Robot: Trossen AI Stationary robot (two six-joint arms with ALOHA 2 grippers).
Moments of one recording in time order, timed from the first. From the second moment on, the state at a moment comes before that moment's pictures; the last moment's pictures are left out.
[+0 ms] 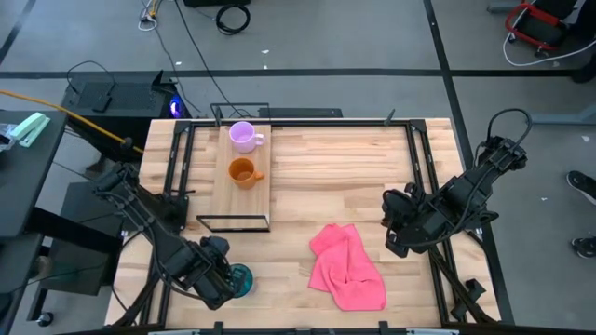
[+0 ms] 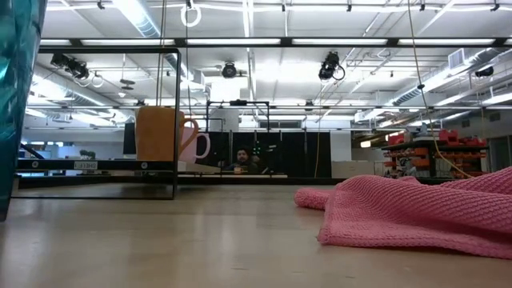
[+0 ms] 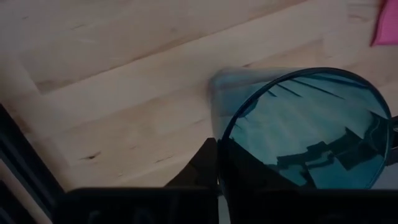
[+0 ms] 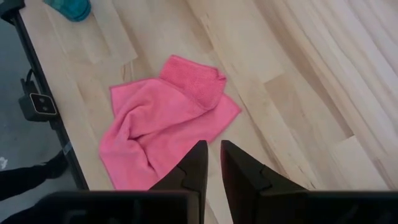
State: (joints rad) left arm -0.79 1.60 1.41 -1.18 -0.12 -2.03; right arm 0.67 1.34 1.53 -1.46 0.37 1.12
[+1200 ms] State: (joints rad) left arm -0.59 1.55 2.26 -1.57 -0.55 -1.52; right arm 0.67 1.34 1.53 -1.47 0.40 1.08
